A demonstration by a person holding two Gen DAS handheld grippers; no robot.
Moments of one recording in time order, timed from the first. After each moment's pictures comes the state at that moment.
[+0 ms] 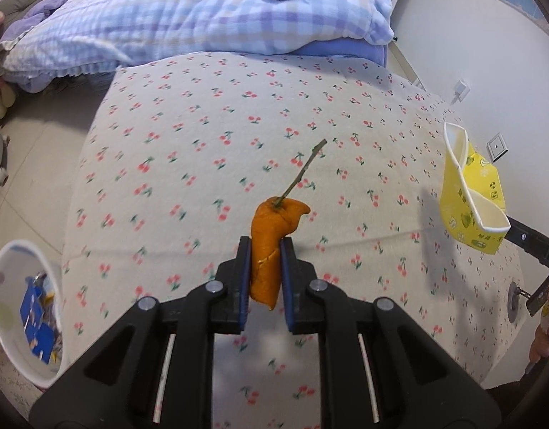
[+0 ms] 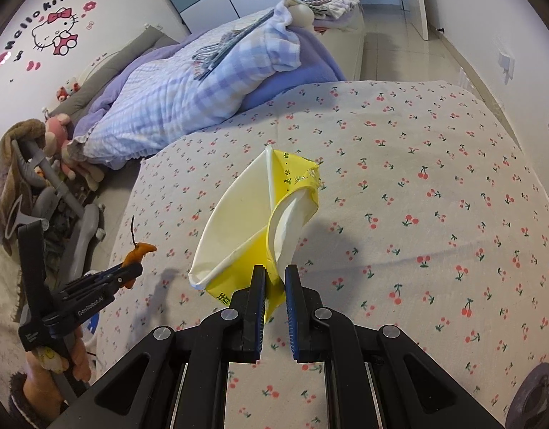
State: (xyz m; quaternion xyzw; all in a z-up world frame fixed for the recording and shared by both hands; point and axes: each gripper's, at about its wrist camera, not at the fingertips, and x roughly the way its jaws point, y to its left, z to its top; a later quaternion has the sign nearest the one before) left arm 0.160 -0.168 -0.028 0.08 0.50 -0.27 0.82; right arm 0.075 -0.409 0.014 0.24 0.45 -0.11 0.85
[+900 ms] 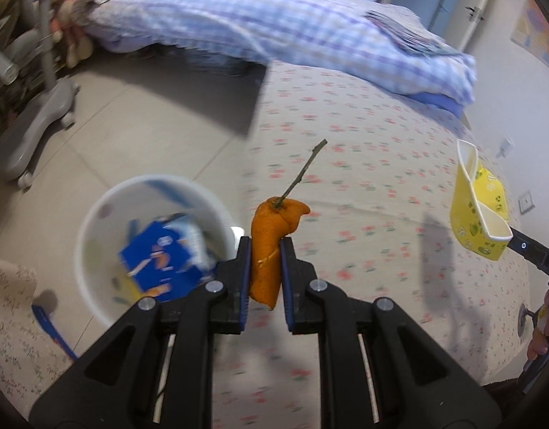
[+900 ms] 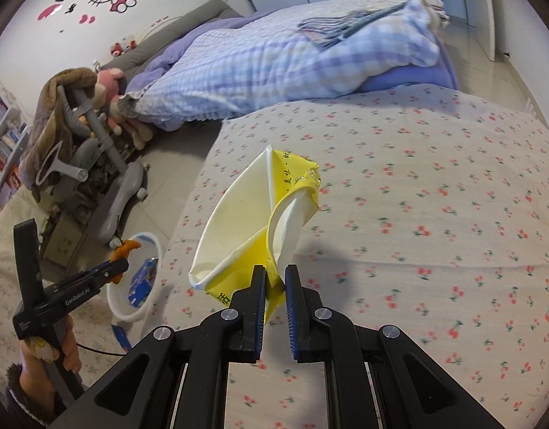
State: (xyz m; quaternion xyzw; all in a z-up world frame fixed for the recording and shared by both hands) left arm 0.168 0.023 -0.014 0.01 0.50 -0.15 0.86; right arm 0.136 -0.280 0.020 0.20 0.46 0.00 0.86
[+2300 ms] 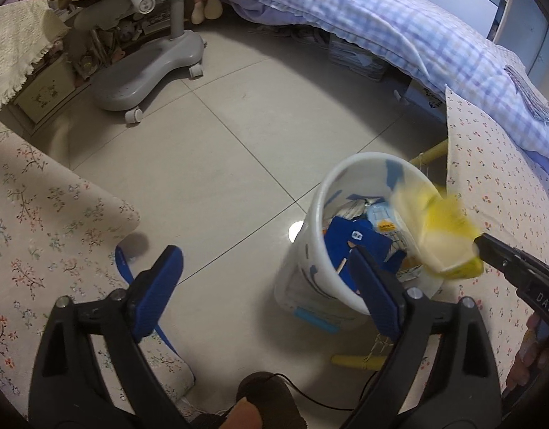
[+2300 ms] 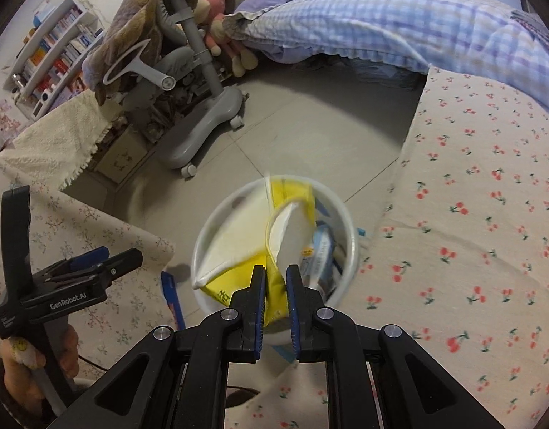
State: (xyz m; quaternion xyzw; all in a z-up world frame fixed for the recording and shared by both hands) left arm 0.167 0.192 -0.031 -0.03 0.51 0.04 0.86; right arm 0.240 -0.035 -0.039 0.13 0.50 0.20 0.83
